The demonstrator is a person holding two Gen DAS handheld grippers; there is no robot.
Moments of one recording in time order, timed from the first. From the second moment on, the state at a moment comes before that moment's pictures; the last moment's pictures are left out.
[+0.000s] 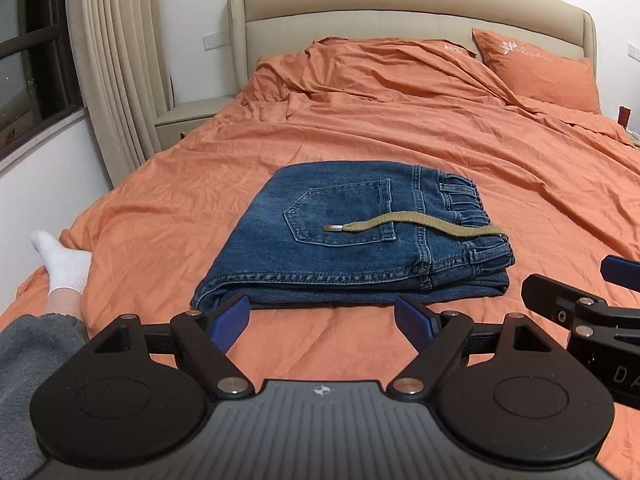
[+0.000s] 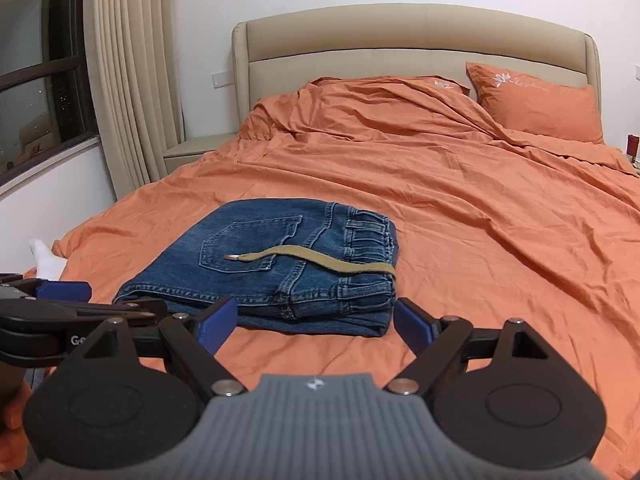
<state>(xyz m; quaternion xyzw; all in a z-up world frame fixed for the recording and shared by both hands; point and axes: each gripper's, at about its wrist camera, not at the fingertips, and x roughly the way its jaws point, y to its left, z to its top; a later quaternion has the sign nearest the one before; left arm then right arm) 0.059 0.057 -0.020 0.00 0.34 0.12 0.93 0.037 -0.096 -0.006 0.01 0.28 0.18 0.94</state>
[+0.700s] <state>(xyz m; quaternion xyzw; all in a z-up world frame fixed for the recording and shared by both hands) 0.054 0.055 -0.012 -0.01 0.34 0.12 0.93 0.026 -0.095 0.008 0.00 0.26 0.18 0.95</state>
